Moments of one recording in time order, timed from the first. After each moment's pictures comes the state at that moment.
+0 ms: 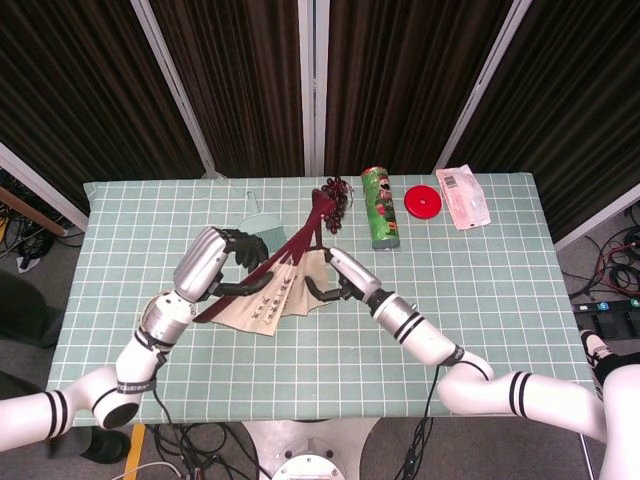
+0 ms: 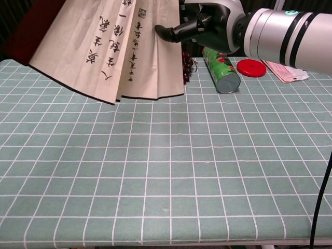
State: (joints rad) left arm -0.72 -1.38 -0.25 -1.65 1.53 1.31 -0.41; right arm 0.90 -1.49 0.32 -1.55 -1.26 0.77 0.73
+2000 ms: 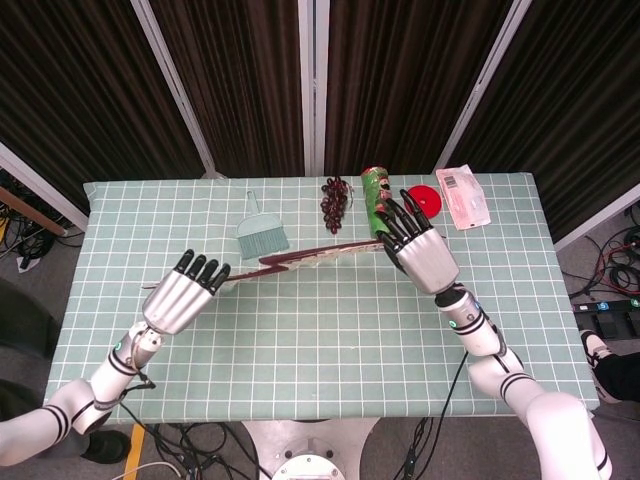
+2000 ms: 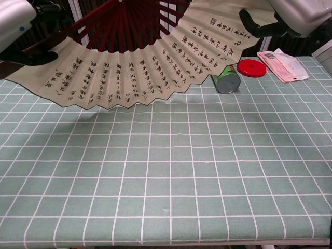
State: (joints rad) left arm -0.58 -1.59 -0.07 -1.08 1.83 1.59 0.47; right arm 0.78 -1.88 0.16 -0.47 -1.69 1.62 0.19
